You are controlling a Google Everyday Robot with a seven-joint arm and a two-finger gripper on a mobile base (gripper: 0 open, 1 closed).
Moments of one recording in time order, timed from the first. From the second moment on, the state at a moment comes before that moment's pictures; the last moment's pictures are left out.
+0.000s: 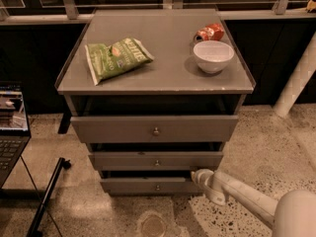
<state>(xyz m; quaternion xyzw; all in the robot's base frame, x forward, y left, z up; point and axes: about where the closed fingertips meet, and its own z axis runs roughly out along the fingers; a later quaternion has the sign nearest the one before) 0.668 -0.226 0.221 -0.08 0.92 0.07 0.38</state>
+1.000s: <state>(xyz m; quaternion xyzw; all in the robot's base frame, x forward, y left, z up) 0.662 -0.215 0.195 -0.10 0.94 0.07 0.33</state>
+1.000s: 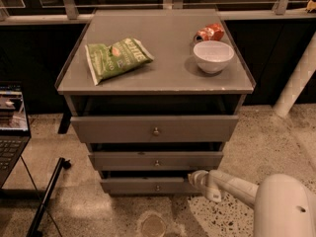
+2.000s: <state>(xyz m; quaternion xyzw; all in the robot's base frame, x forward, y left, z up) 0.654 -0.218 0.196 -0.11 0.94 0.07 0.31</state>
